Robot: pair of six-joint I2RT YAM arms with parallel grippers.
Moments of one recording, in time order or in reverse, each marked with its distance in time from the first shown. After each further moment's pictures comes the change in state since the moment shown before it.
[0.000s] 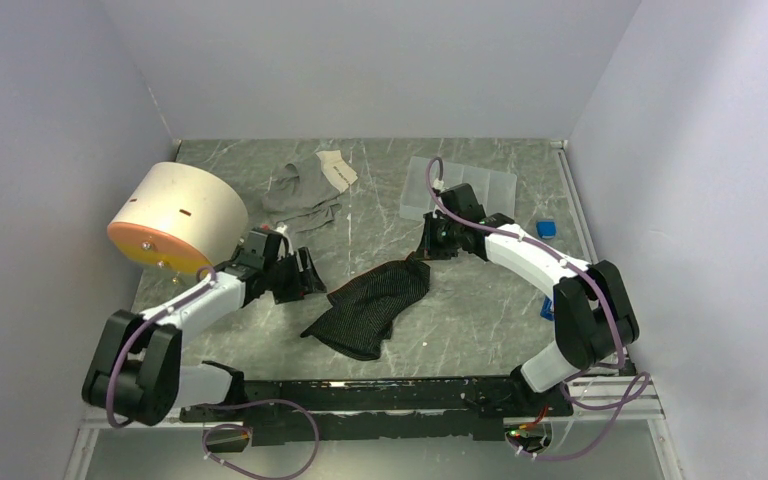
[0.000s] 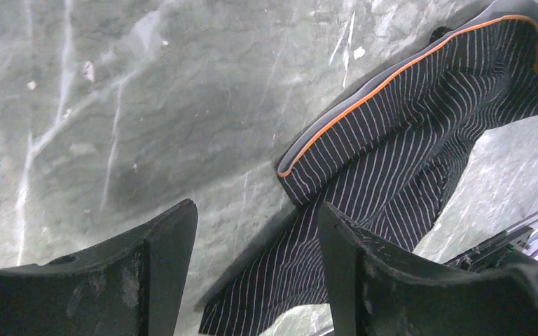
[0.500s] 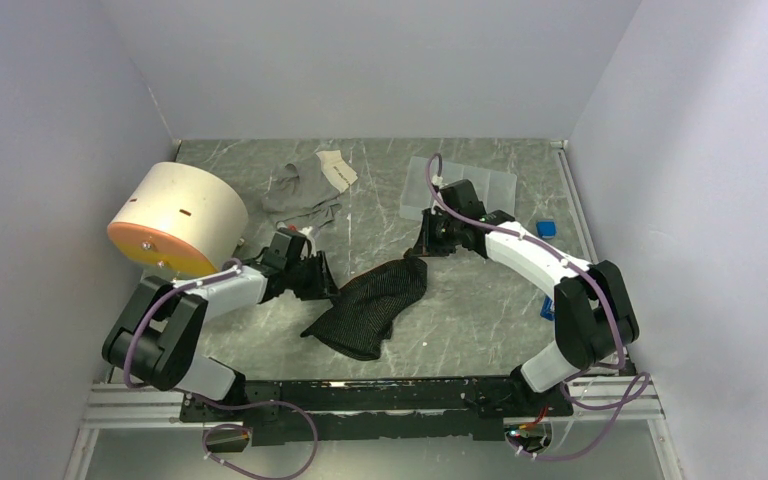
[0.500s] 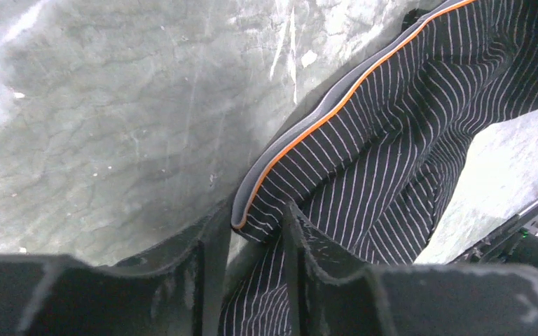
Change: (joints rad) left arm -0.126 0.196 0.027 0.193 0.017 -0.010; right arm 0.000 0.001 0.021 0.000 -0.029 0.000
